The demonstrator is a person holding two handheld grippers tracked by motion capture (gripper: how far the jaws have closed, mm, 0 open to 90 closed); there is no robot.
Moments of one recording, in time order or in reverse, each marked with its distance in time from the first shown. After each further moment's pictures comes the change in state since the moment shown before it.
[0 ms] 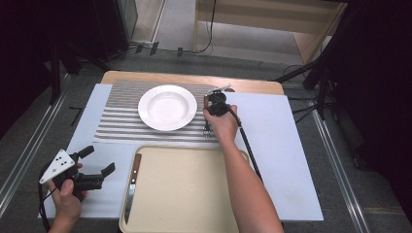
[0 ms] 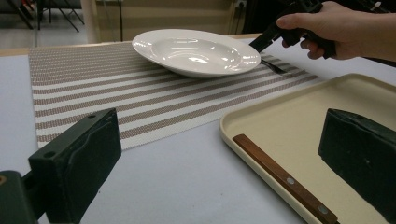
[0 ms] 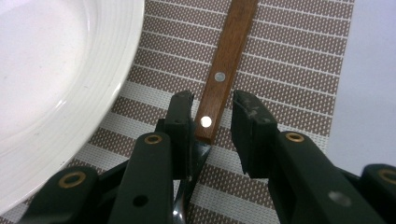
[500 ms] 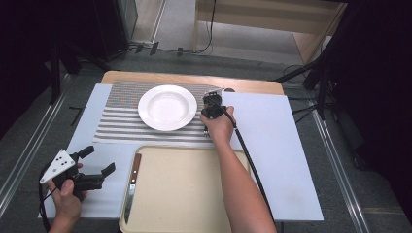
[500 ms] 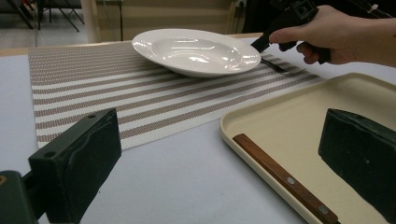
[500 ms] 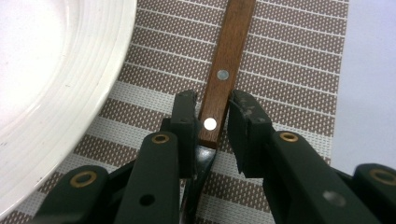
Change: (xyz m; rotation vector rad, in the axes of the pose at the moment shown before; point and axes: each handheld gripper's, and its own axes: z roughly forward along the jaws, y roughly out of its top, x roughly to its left) left arm -0.001 0.000 0.000 0.001 0.001 0.002; right arm 0.015 -0.004 0.010 -0.015 -0.108 -0.008
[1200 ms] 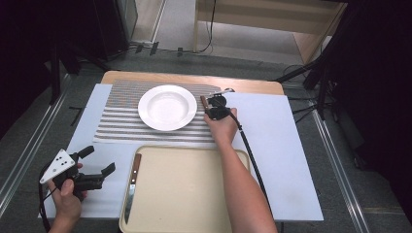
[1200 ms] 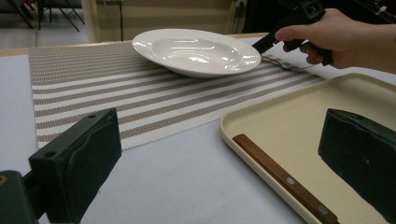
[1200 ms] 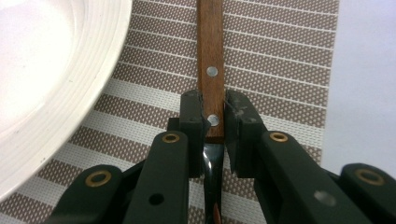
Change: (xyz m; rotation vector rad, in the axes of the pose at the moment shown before) left arm 0.000 0.001 0.000 0.002 0.001 0.002; right arm -0.015 -0.009 -0.007 -0.049 0.067 0.025
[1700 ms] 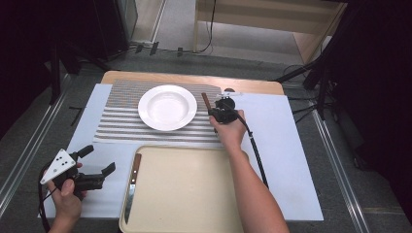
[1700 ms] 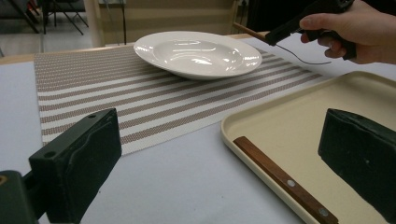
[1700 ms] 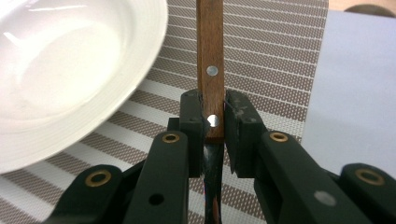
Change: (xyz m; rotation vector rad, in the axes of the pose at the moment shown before) left arm -0.004 0.005 -0.001 0.000 0.010 0.016; right arm -0.013 -0.016 -0.035 -0.122 0.114 -0.034
